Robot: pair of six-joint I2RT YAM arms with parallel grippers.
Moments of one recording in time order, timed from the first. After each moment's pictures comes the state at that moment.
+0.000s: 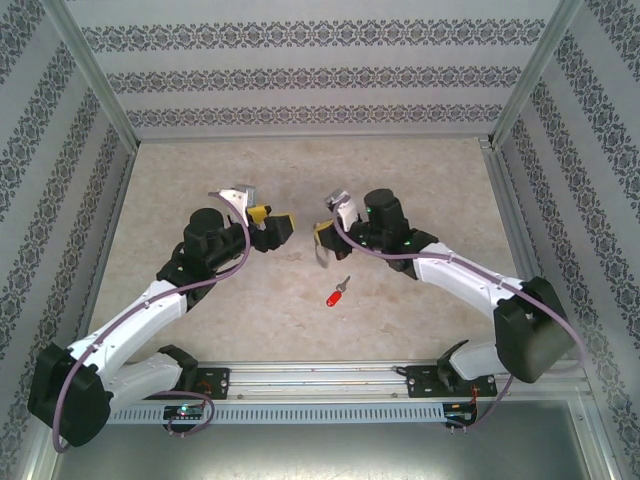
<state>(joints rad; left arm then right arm) -0.46 1.04 0.68 0.18 0.27 -0.44 0.58 1.39 0.87 0.04 -0.55 0.10</state>
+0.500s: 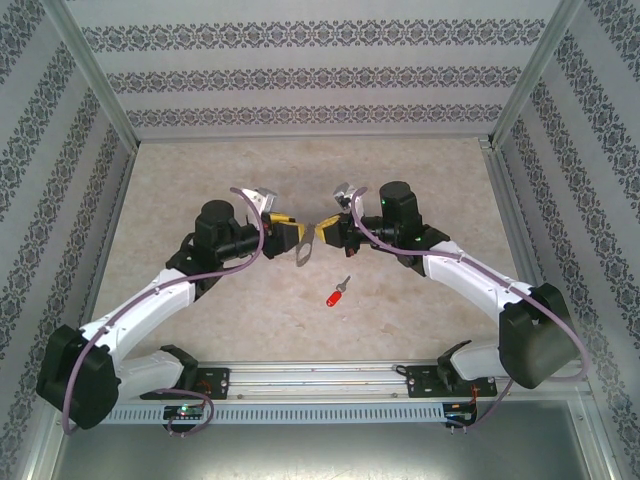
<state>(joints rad) -0.46 1.15 0.73 0.15 0.54 -0.37 0.50 1.36 0.87 0.09 -0.82 0.13</state>
